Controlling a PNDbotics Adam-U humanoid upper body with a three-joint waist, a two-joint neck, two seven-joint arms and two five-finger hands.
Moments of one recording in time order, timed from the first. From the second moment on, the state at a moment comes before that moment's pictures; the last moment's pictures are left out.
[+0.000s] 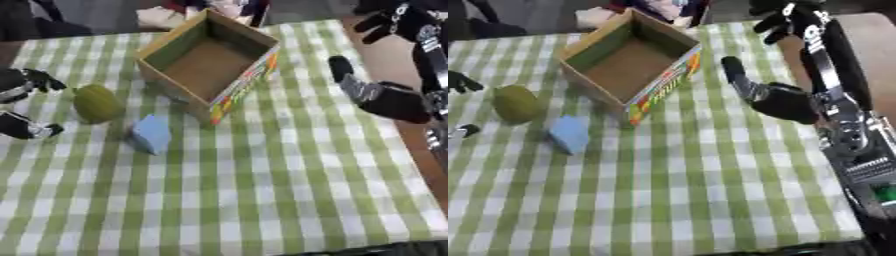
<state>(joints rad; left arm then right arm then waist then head) -0.61 0.74 -0.18 -1.18 -0.79 -0.33 -0.38 -0.41 -0.48 0.22 -1.93 0.44 -0.09 -0.11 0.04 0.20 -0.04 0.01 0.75</state>
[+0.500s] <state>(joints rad) -0.70 0.63 -0.18 -1.04 -0.96 -0.33 -0.31 -0.41 -0.48 0.22 -1.93 0.44 -0.09 -0.11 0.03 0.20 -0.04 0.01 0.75</state>
